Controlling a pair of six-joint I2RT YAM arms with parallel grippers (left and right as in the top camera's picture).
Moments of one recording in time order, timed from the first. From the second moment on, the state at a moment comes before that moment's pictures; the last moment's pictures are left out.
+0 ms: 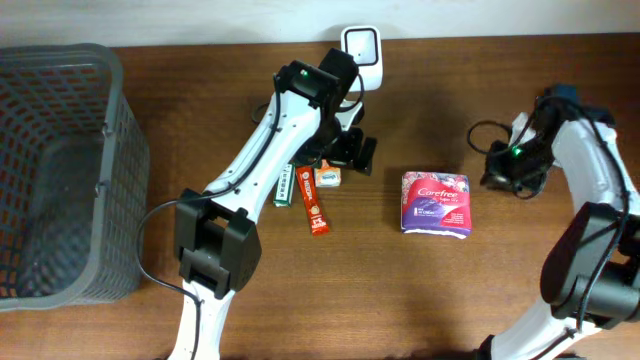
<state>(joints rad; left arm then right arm) -0.53 2.25 2.19 -1.40 0.31 -0.20 -0.27 1.90 1.44 -1.11 -0.26 0.13</state>
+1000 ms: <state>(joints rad) -0.59 2.35 1.93 -1.15 0.52 -0.09 -0.22 1.90 1.49 -1.18 -0.49 0.07</state>
